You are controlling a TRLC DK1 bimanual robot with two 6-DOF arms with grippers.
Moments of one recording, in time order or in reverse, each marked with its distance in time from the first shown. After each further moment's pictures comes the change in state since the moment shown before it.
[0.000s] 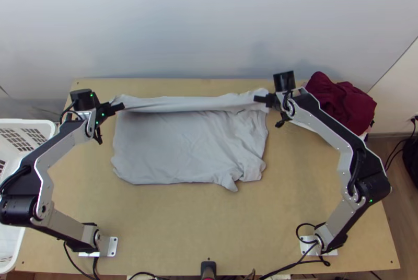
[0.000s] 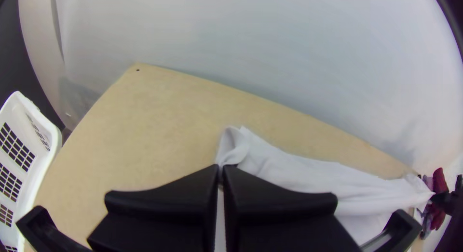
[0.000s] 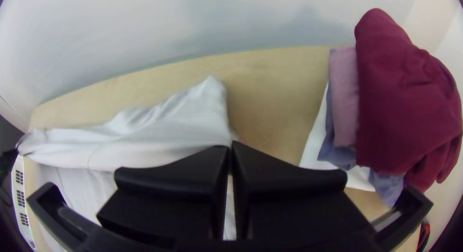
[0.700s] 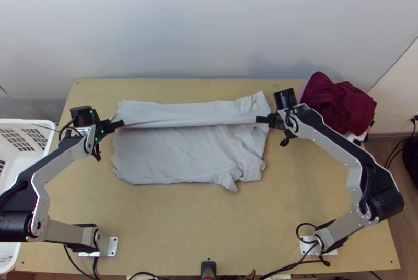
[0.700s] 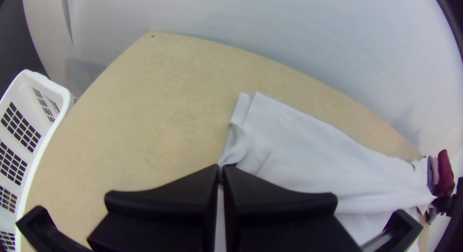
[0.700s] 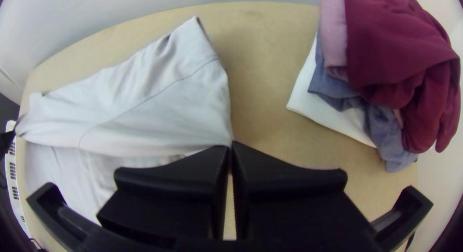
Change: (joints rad) left arm 0.014 -0.110 -0.203 0.003 0.005 0.015; right arm 0.026 -0.139 -0.228 -0.056 -0.021 -0.018
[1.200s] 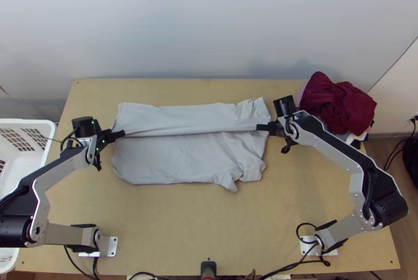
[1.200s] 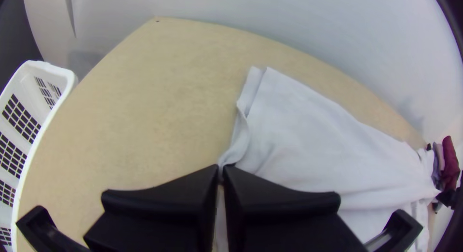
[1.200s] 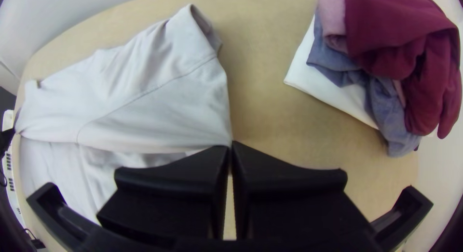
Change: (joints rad) left arm 0.006 -0.033 -0.131 0.074 -0.001 0.023; right arm 0.012 -0.035 -0.085 -0.005 0.000 -0.002
